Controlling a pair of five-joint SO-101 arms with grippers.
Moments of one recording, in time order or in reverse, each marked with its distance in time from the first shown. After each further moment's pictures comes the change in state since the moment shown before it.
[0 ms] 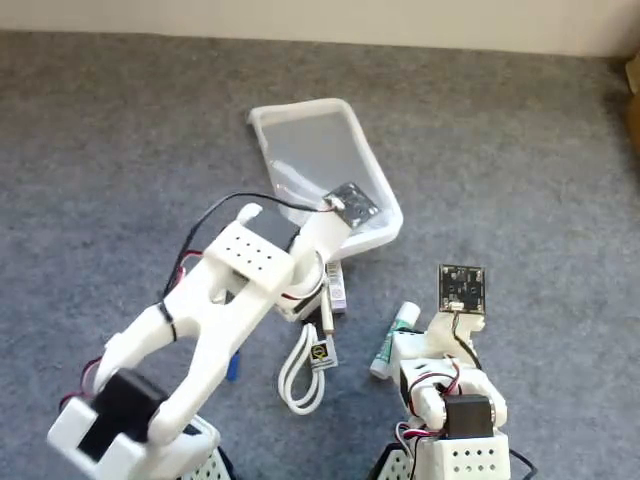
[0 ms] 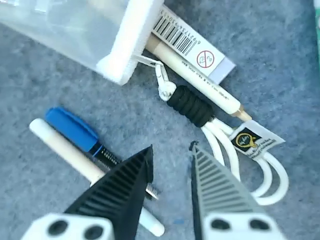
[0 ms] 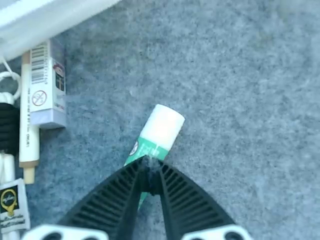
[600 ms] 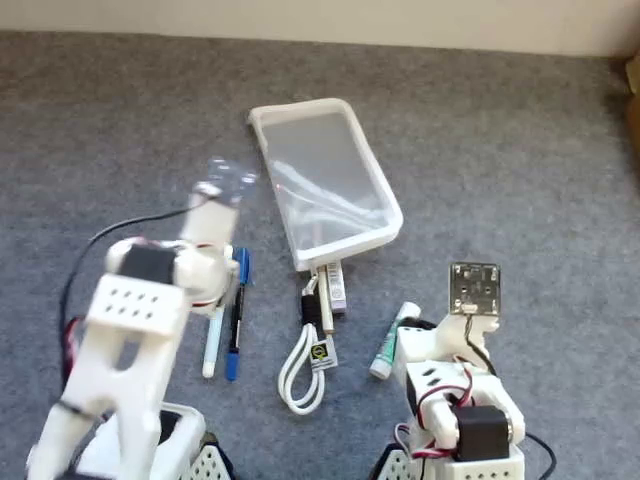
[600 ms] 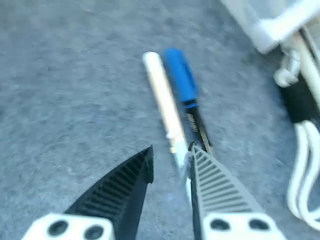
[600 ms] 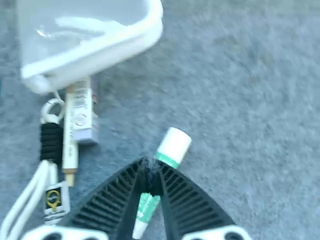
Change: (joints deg) left arm -24.1 -29.6 18.2 -2.5 1.3; right arm -3.1 -0.1 -15.1 7.0 -0.3
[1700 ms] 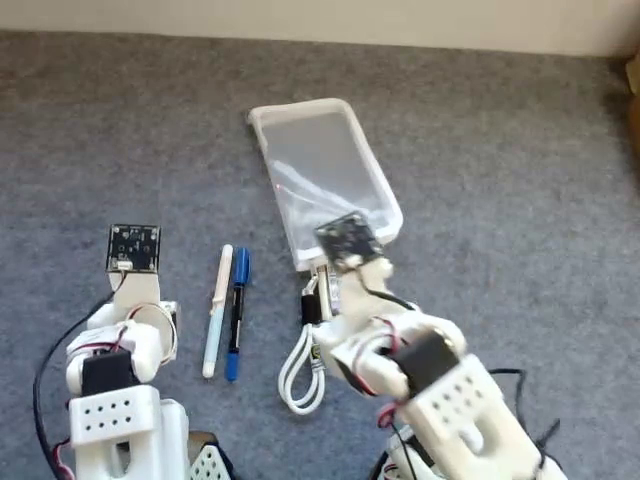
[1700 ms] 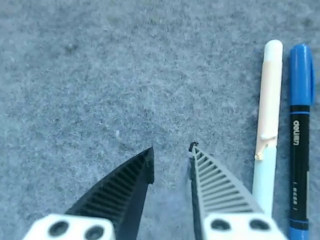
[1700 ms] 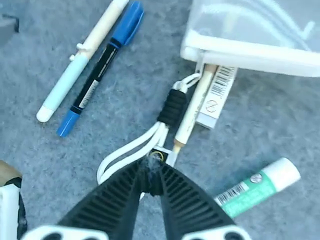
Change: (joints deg) left arm -21.2 -38.2 36.7 -14.5 0.0; right arm -31.6 49.1 -25.6 -9.1 -0.1
